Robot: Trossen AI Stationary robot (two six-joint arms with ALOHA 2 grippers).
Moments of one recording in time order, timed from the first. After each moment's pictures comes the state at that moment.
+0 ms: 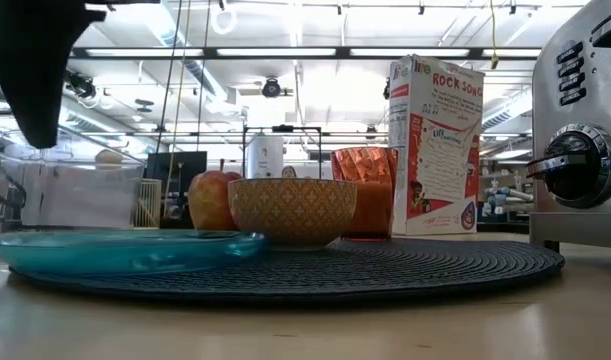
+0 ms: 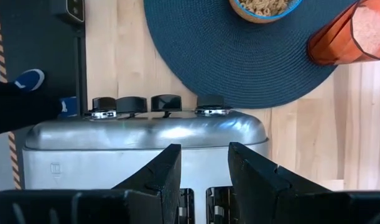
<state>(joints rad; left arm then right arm) -0.76 2.29 1.94 -1.53 -0.37 -0.53 0.69 1.64 1.86 -1.55 0.18 0.68</state>
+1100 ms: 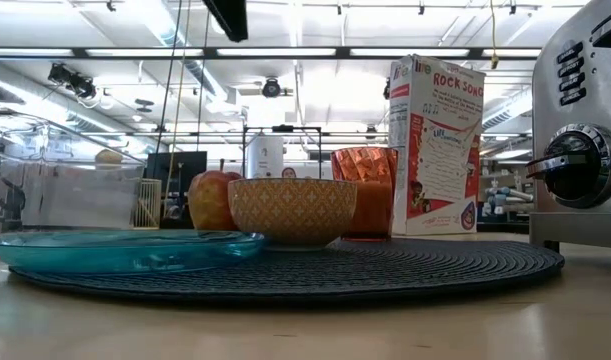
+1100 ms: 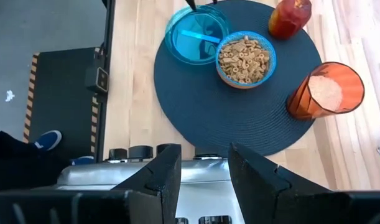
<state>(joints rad) -0.48 2.01 1.95 -1.32 -0.35 -0.59 0.74 1.50 1.86 -1.43 0.36 0.68</state>
